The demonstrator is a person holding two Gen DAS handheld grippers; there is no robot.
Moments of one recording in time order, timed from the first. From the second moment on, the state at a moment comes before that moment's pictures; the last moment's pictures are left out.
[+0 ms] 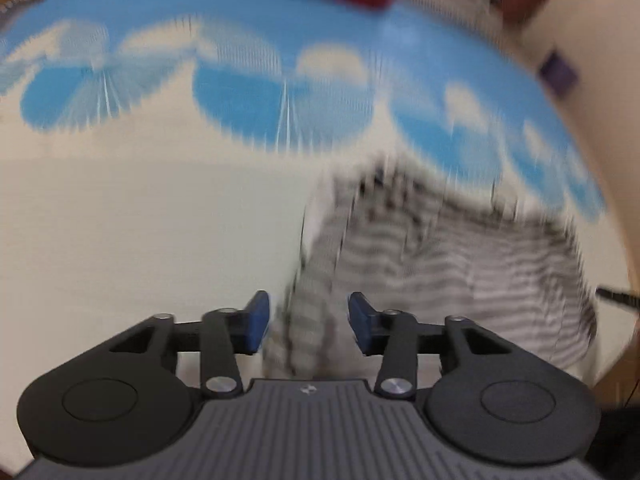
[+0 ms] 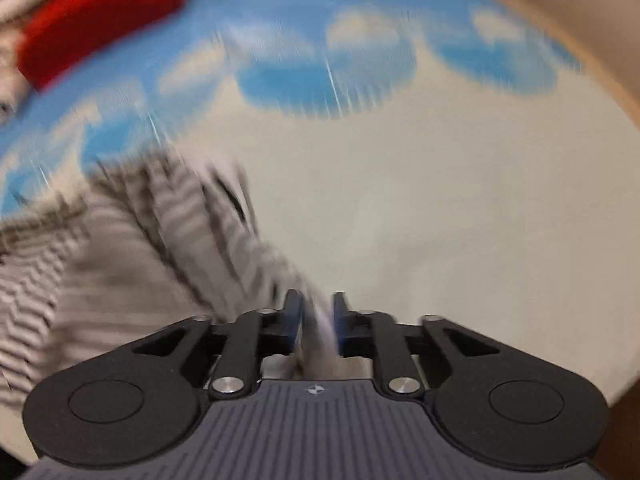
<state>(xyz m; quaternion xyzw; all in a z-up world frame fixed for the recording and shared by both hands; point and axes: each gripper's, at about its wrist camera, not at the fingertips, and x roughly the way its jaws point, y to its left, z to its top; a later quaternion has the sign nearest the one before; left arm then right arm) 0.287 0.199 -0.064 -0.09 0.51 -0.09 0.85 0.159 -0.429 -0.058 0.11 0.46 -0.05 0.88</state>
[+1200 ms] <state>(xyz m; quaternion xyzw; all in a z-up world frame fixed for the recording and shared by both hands) 0.368 0.149 -0.093 -0.09 0.47 -0.01 0.88 0.277 -0.379 -0.077 0.09 0.42 -0.08 0.90</state>
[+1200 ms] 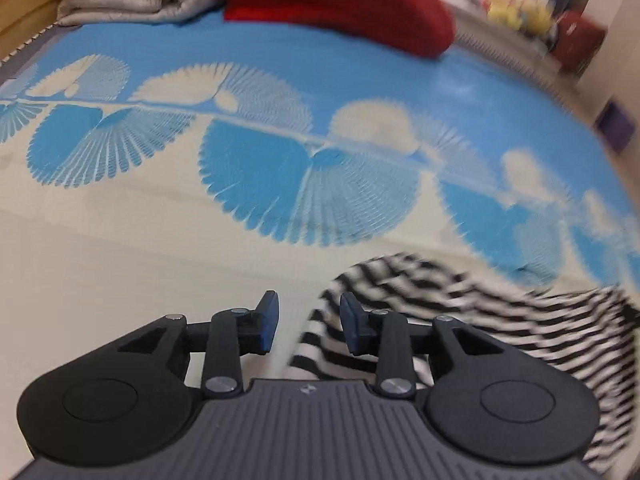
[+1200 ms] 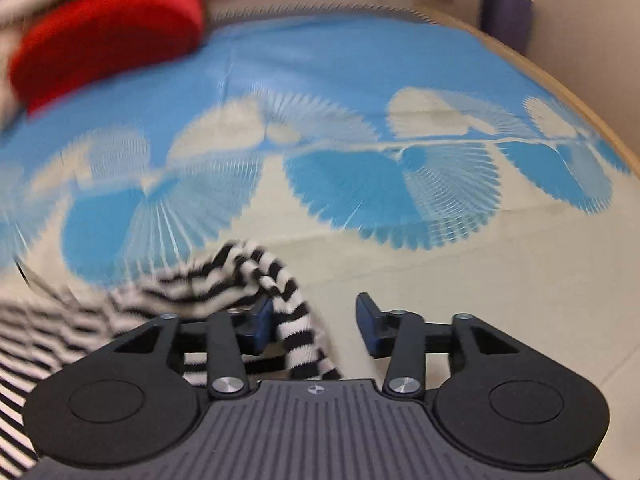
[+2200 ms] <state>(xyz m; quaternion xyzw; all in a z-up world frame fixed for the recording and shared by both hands) 0.267 0.138 -0.112 0.00 0.63 -0.12 0.77 0.155 -0.399 -0.038 0.00 0.50 -0.06 0.87</state>
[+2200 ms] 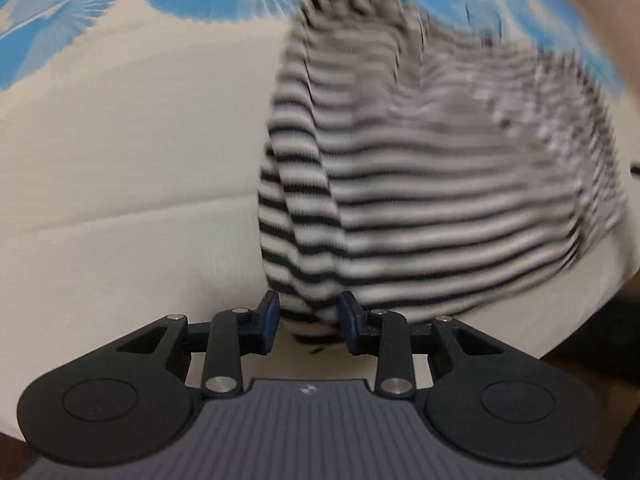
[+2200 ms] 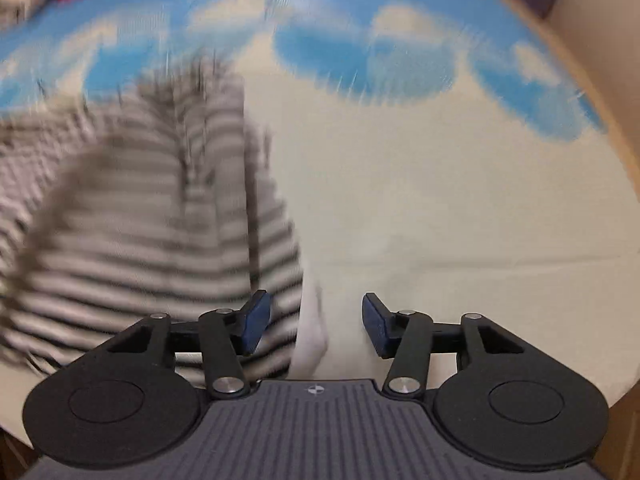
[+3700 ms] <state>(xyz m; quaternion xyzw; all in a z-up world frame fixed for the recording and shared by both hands) 0.219 0.184 -0.097 -0.22 0.51 0.05 0.83 0.120 -0.418 -0.005 0.23 0.38 -0.08 0.89</state>
